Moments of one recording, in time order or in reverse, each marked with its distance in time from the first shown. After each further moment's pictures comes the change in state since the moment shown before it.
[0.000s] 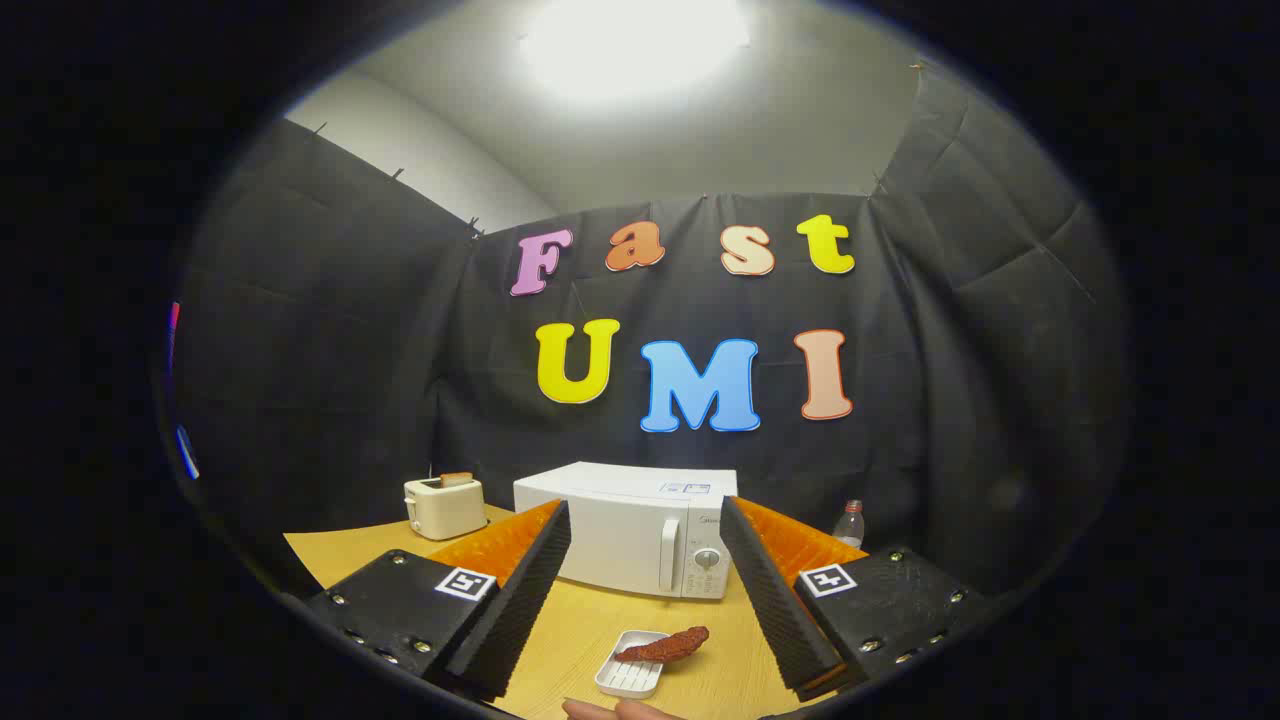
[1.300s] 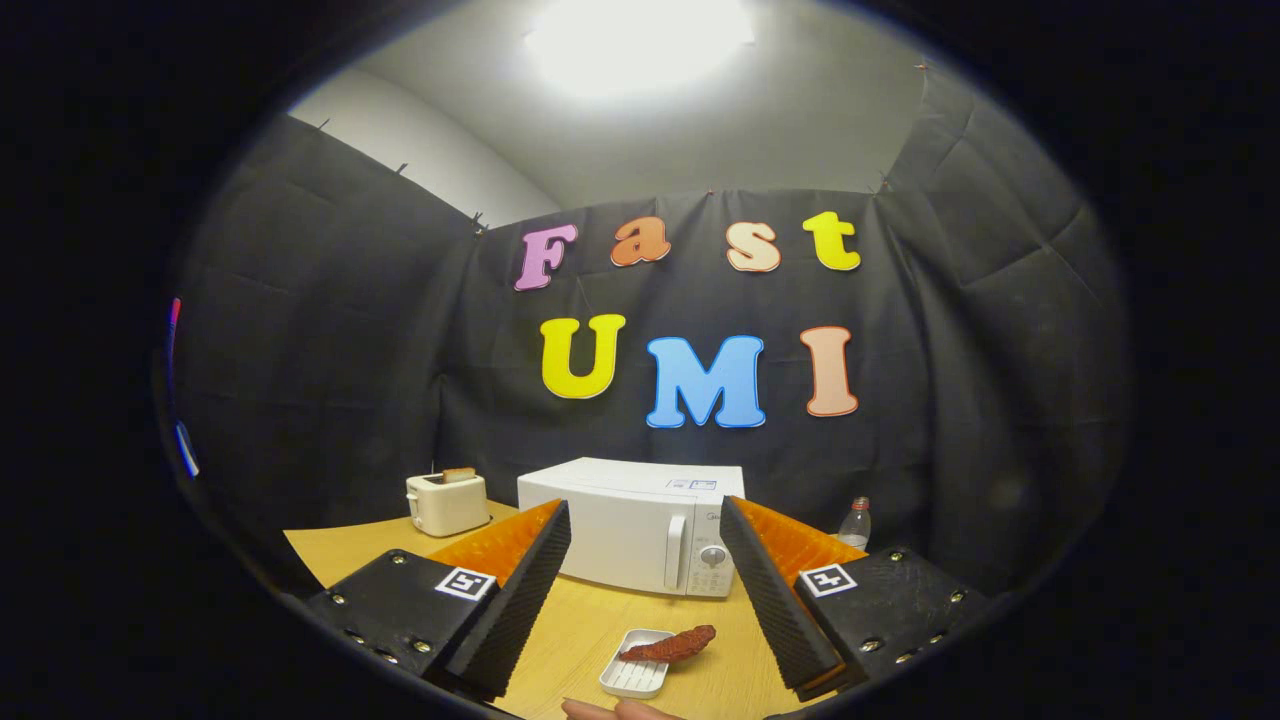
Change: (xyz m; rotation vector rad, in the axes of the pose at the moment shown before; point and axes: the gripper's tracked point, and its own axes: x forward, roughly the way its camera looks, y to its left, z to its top) arm 0.006 0.011 -0.008 -0.004 0.018 0.013
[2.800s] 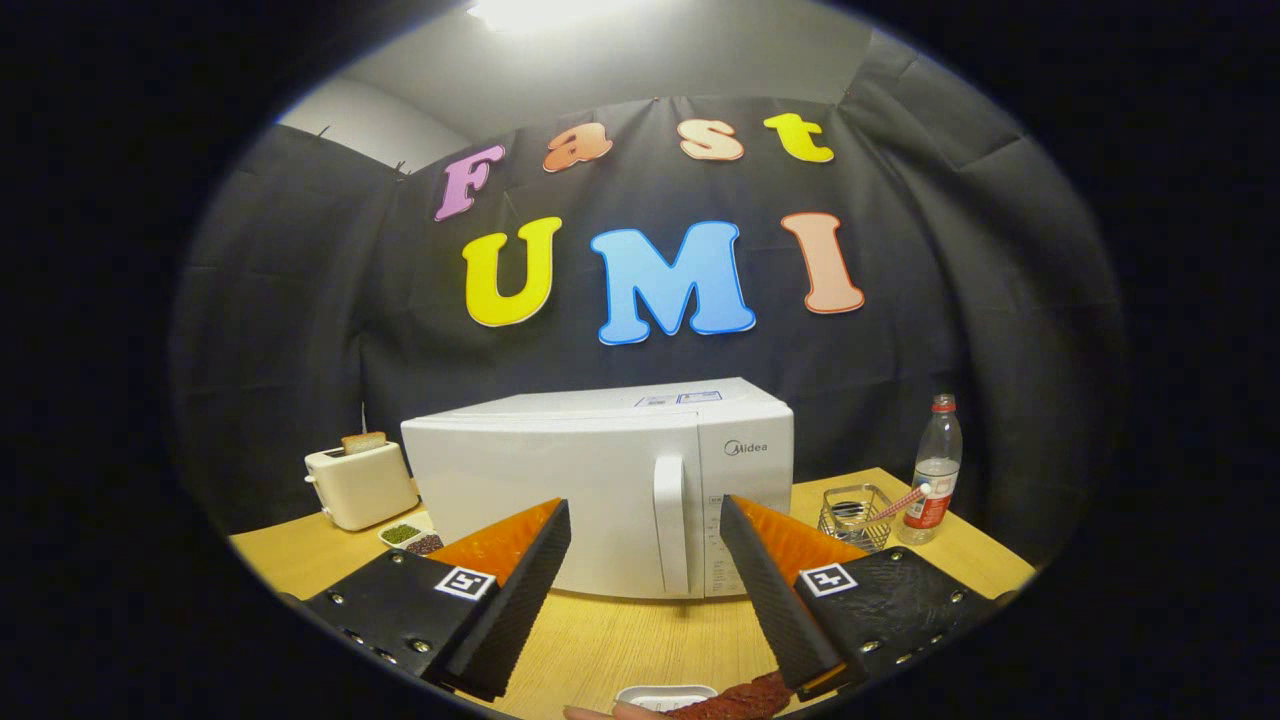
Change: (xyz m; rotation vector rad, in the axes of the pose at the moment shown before) arm 0.232 -0.031 -0.174 0.127 0.152 -0.140
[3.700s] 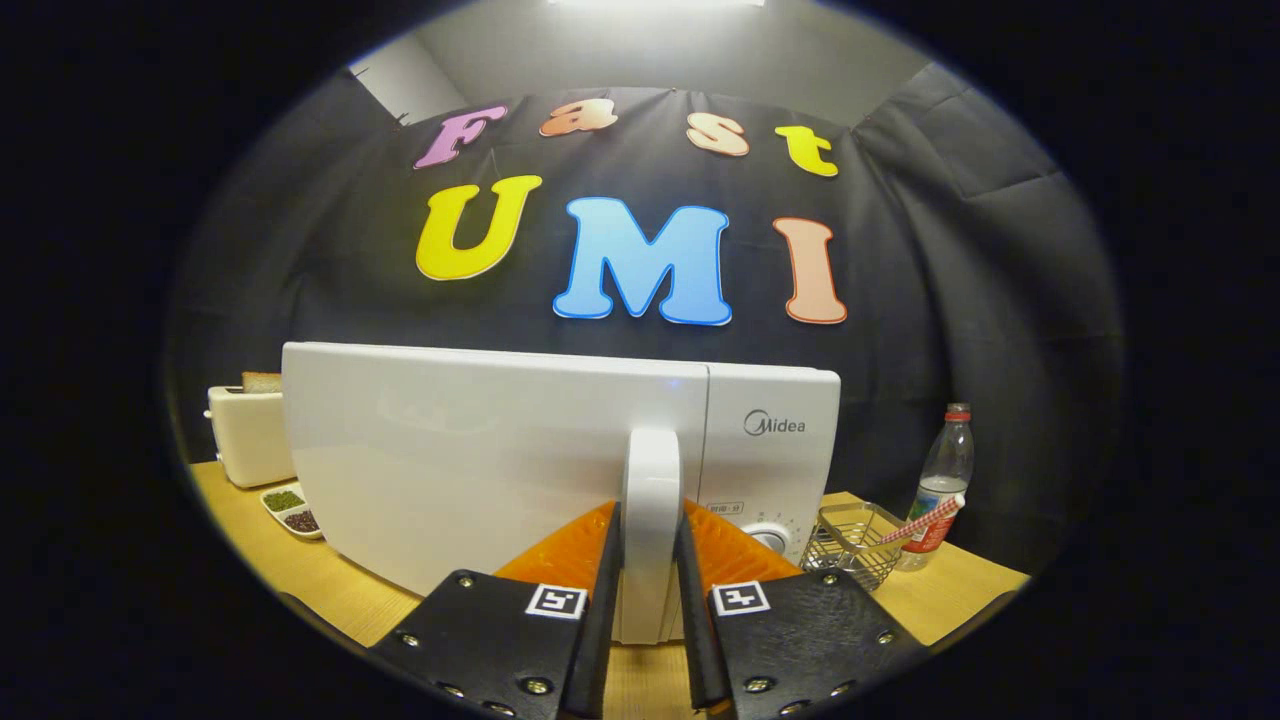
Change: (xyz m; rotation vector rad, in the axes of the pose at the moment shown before) arm 0.086 -0.018 -0.038 -0.118 -0.035 -0.153
